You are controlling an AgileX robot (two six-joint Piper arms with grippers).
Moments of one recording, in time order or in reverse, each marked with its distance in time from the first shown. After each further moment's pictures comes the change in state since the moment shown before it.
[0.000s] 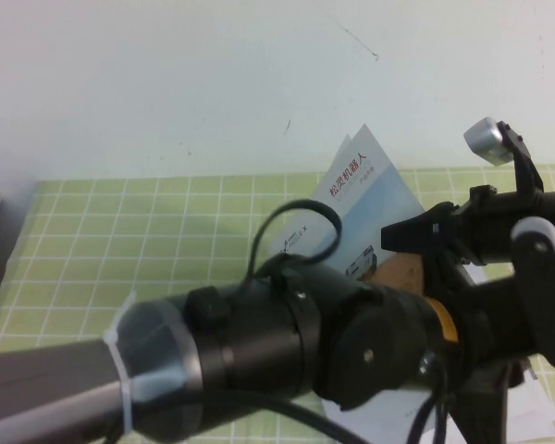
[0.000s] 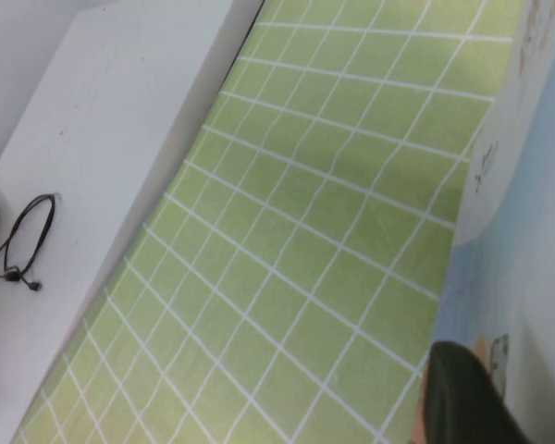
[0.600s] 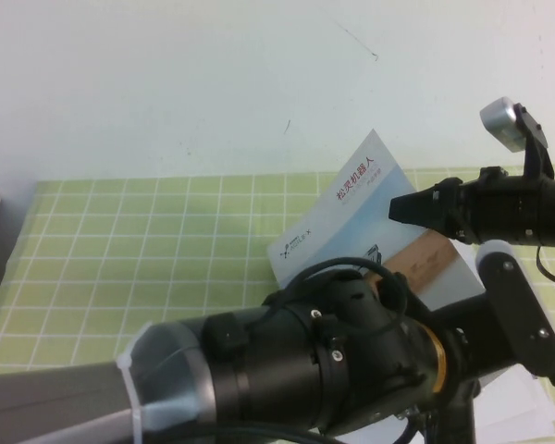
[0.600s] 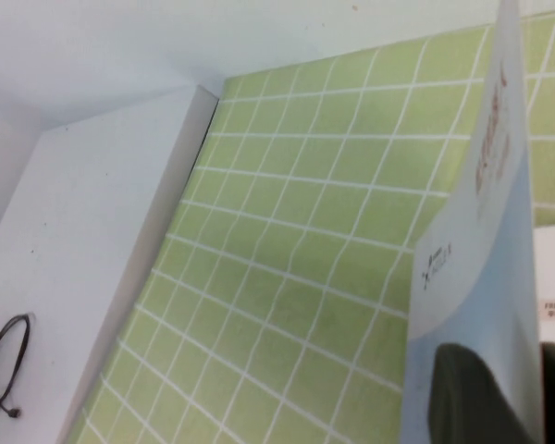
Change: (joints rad) right arm 0.000 0.000 0.000 0.152 -0.106 0.000; left arm -0.067 0.002 0.000 0.567 0.177 -0.677
